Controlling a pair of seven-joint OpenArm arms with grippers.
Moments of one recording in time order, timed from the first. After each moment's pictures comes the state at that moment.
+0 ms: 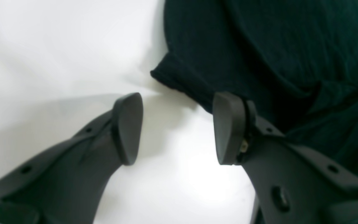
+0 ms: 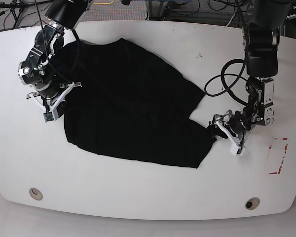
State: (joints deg) left arm -23.3 -16.4 -0.9 52.7 -28.8 -28.4 41.1; right arm -0.9 3.9 32.3 99.3 8.2 40.4 -59.5
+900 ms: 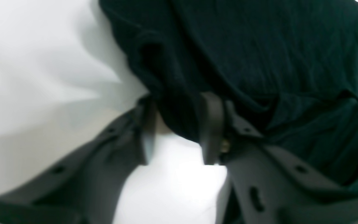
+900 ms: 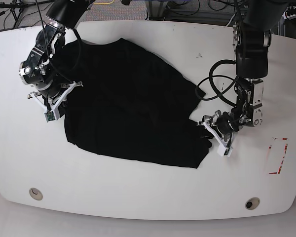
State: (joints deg) left arm -23.9 -11.9 -0.8 52.5 -28.5 -28.2 41.0; right arm -1.0 3.6 32.1 99.5 8.2 40.4 -59.7
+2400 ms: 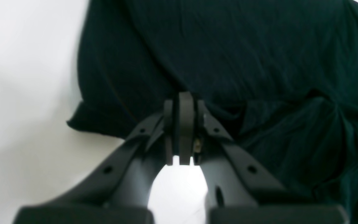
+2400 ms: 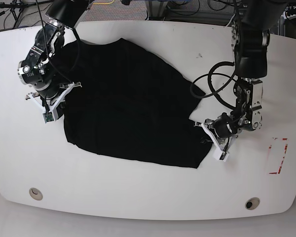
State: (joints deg) left arm -23.7 -11.4 -0.5 57.8 -26.1 -31.9 42.1; right arm -1.3 3.6 32.1 102.0 8.0 40.4 -60.0
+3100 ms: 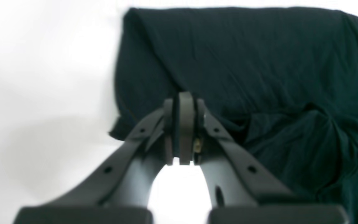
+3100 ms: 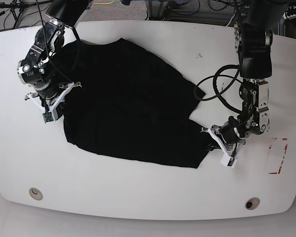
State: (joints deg) left arm -23.8 -12.8 -3.2 62.4 -26.2 -32.5 42.6; right arm -1.5 3.6 32.0 103.1 8.0 40.4 -60.0
